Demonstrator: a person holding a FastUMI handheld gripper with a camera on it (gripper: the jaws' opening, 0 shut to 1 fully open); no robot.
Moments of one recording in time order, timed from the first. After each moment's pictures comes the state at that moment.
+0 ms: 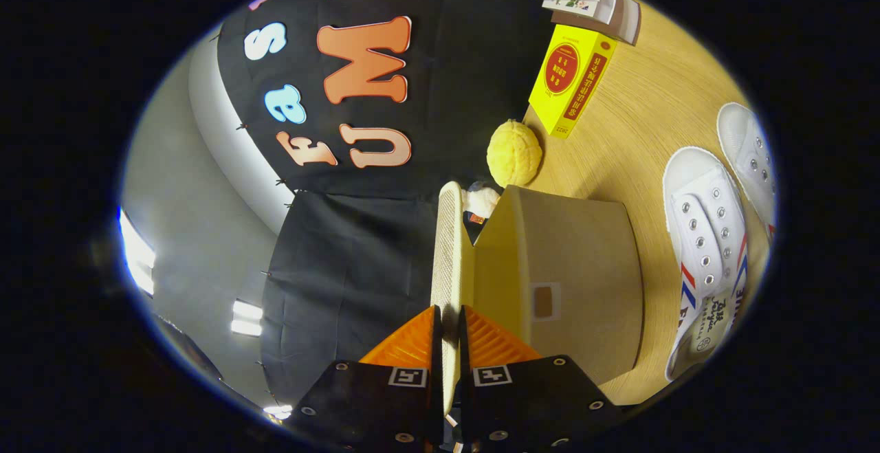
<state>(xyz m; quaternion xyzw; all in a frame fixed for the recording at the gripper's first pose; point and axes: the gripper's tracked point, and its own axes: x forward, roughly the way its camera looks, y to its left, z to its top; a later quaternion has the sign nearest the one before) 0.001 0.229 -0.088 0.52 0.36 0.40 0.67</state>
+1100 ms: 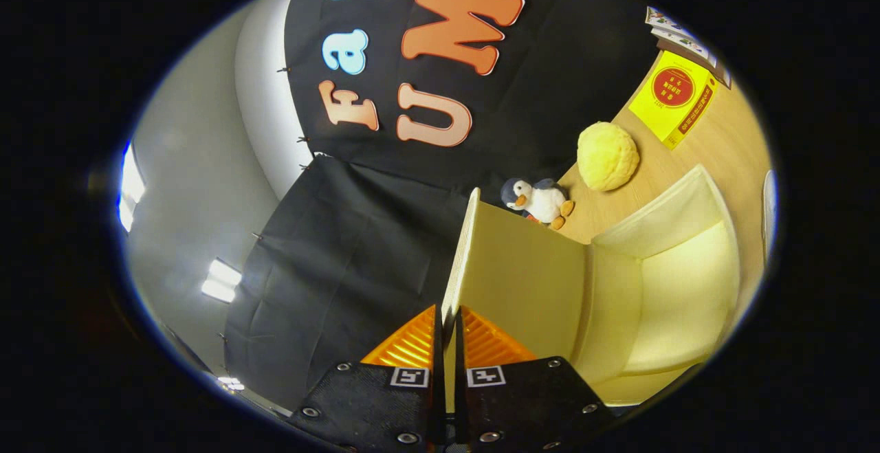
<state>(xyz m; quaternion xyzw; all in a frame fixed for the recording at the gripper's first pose) -0.029 0.393 0.022 0.44 0.30 0.43 0.73</state>
